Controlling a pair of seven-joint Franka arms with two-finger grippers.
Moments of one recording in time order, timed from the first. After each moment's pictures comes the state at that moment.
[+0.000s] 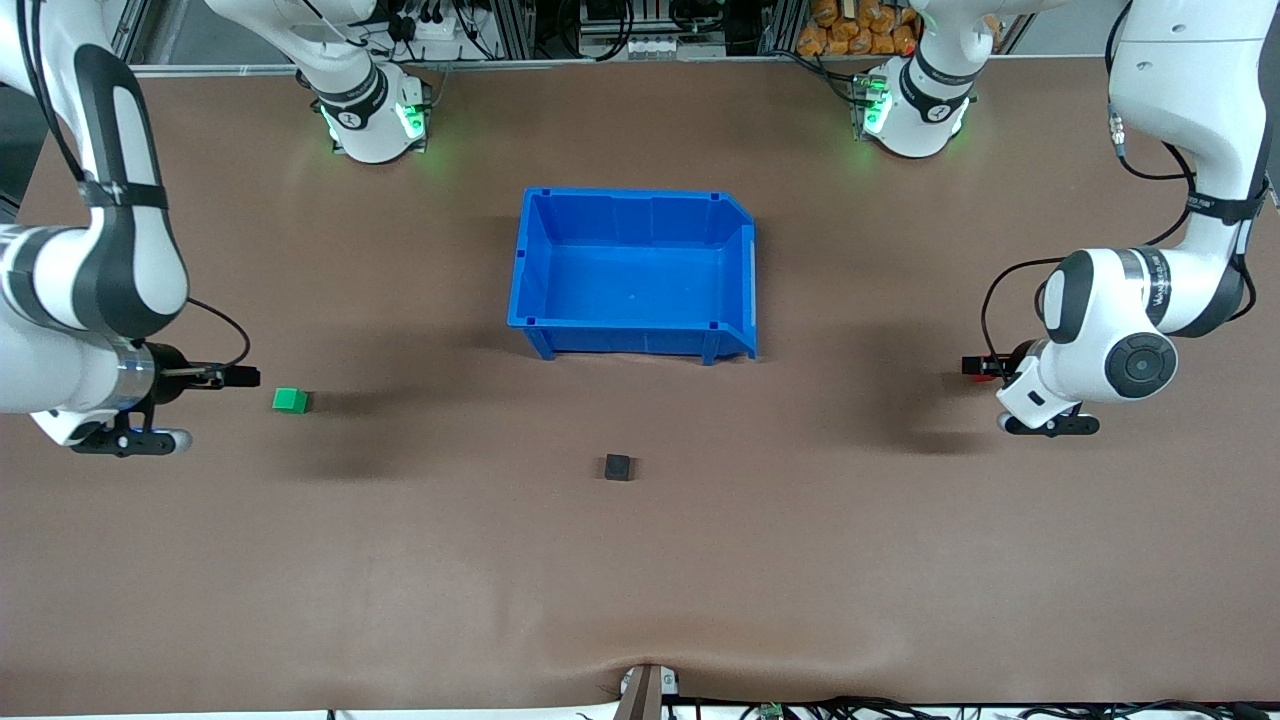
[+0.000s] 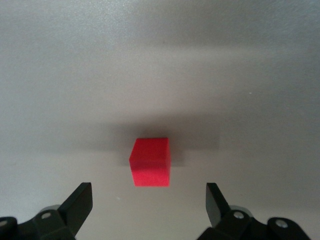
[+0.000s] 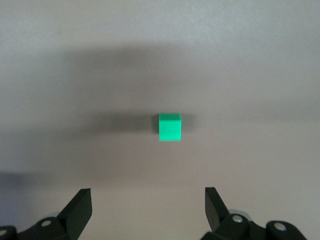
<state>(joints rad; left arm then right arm) 0.05 0.45 -0.02 -1.96 0.16 2.10 -0.03 -0.04 0.38 -0.06 -1.72 0.02 1.85 -0.07</state>
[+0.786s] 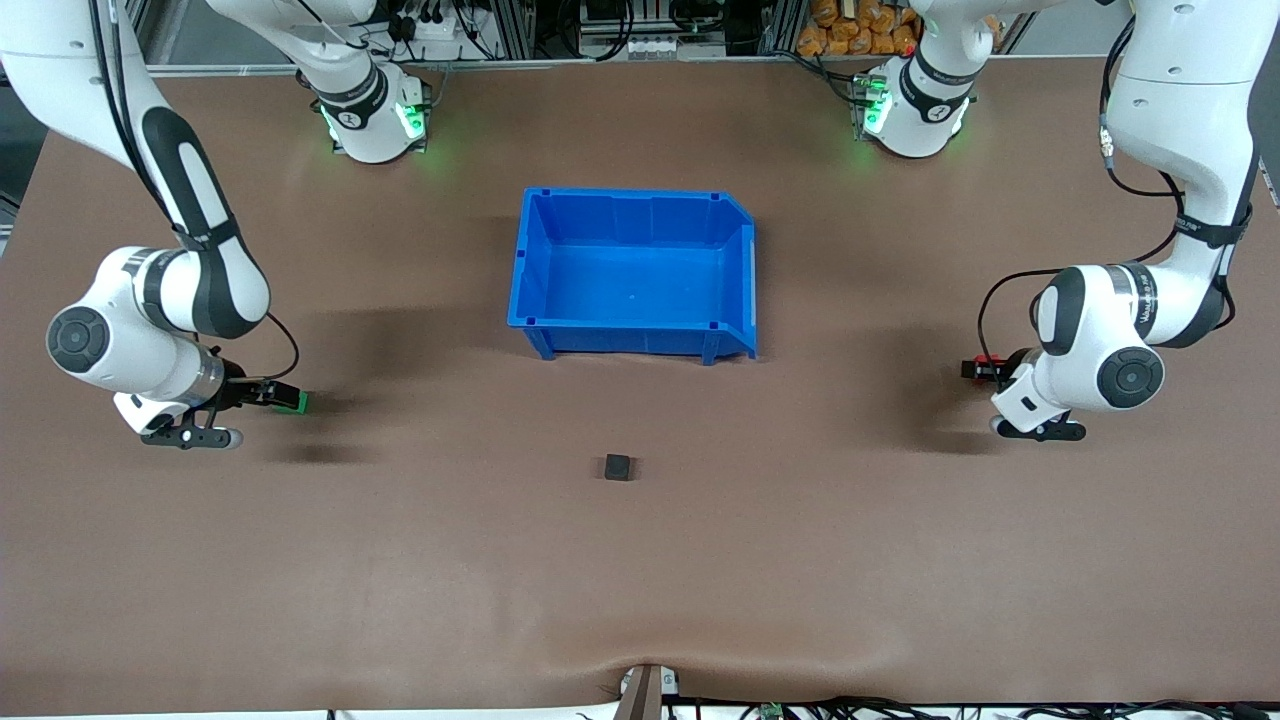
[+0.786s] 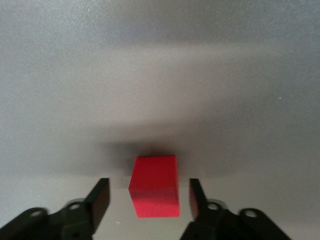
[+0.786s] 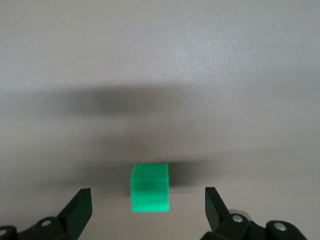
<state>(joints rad) 0.08 0.52 -0.03 -1.96 0.16 2.15 0.01 -0.08 0.44 -0.06 -2.02 0.02 2.39 -0.11</state>
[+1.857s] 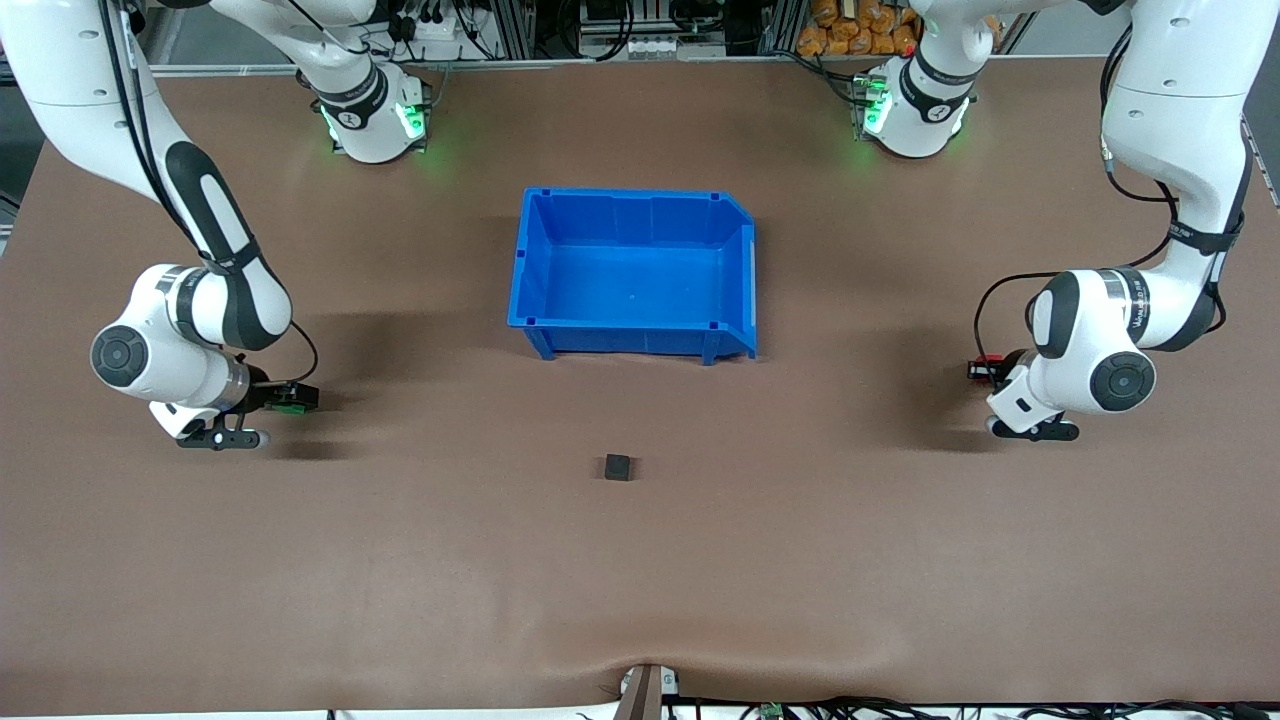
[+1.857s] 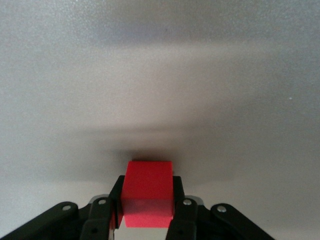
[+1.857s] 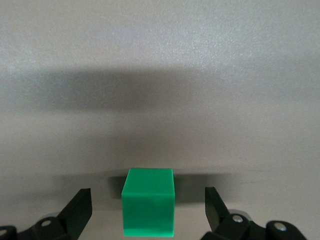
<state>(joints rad) 0.08 0.54 -0.03 -1.96 0.16 2.16 0.01 -0.08 0.51 -0.05 -2.04 0.02 2.42 -0.12</state>
